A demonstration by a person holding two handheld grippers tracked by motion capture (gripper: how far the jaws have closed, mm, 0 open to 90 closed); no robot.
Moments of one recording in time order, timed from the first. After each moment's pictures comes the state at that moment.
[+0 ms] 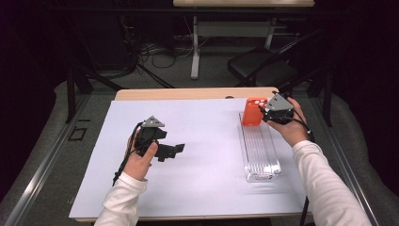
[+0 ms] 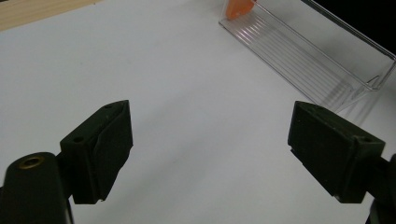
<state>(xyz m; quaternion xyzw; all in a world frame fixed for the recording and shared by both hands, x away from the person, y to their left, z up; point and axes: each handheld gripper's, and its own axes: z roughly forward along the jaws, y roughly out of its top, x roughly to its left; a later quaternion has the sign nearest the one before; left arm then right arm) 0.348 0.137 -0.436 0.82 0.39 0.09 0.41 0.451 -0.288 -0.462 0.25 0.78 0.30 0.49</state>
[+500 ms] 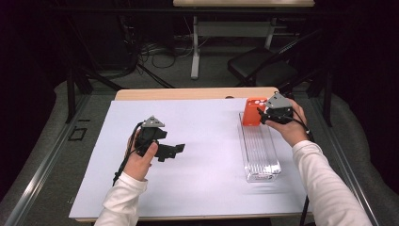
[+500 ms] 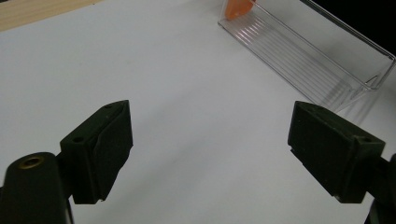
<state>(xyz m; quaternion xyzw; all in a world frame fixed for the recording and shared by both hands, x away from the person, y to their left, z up) 0.348 0.137 -0.435 0.82 0.39 0.09 0.41 0.449 -0.282 -0.458 0.29 0.77 0.30 0.47</state>
